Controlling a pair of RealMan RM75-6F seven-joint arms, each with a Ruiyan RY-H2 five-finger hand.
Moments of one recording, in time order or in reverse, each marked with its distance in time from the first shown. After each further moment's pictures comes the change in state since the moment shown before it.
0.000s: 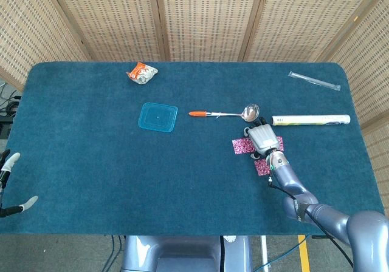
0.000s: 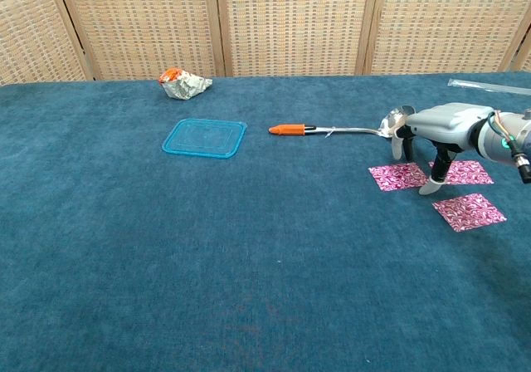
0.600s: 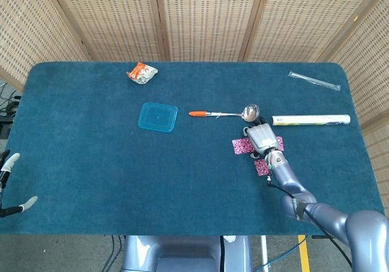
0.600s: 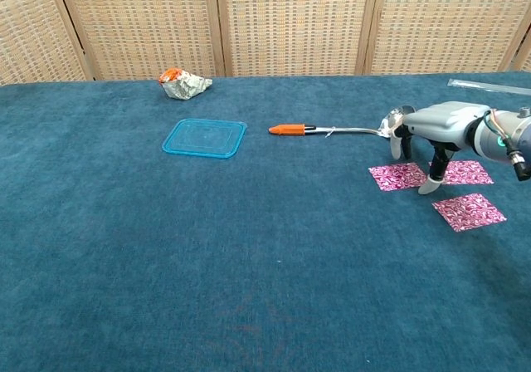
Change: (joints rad) left arm -0.001 -0.006 0.000 0.013 -0.003 -0.004 -0.008; right arm 0.010 0.002 0.005 -0.004 0.020 -0.006 -0.038
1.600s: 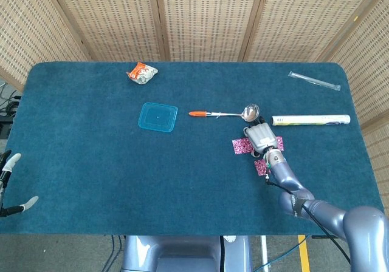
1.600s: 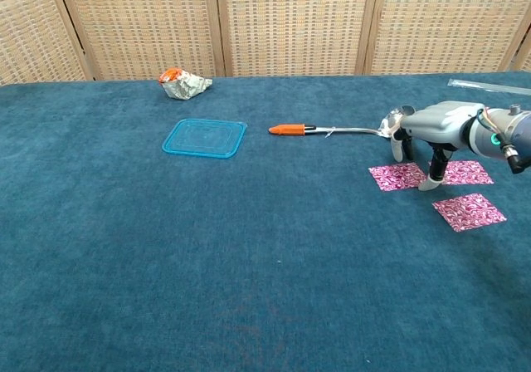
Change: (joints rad) left arm -0.004 -0.012 -0.001 0.018 -0.004 -0.009 -0.008; right arm 0.041 0.008 -0.026 -0.015 0.112 -0.028 -0.134
